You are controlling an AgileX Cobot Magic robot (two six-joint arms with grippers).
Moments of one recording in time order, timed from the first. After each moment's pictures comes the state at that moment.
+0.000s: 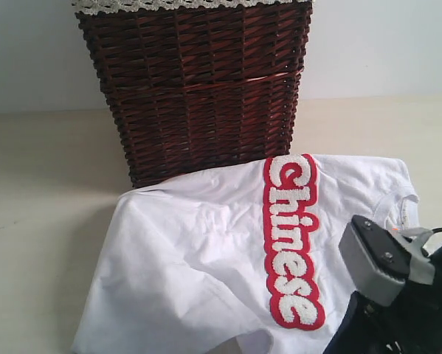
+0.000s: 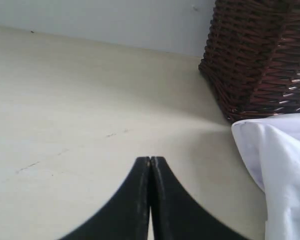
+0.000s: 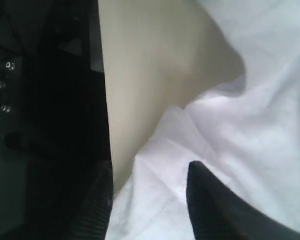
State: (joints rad) left arm -0.08 0.01 0.00 0.09 0.37 -0.28; right arm 0.21 1.51 -0.52 0.90 1.06 -1.74
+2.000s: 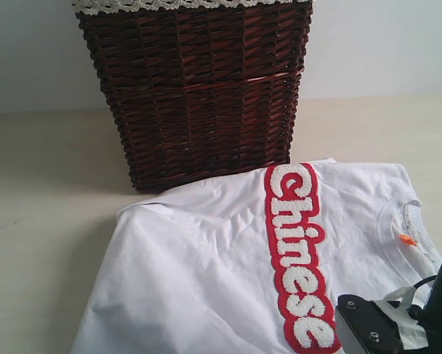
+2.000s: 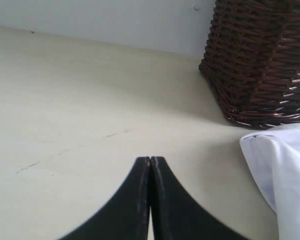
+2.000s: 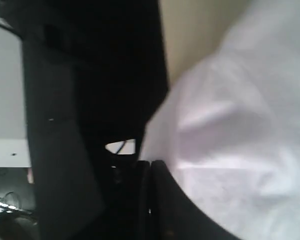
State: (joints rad) left arm -0.08 0.01 0.00 0.09 0.37 -0.28; right arm 0.32 1.65 -0.51 0.61 1.07 -1.56
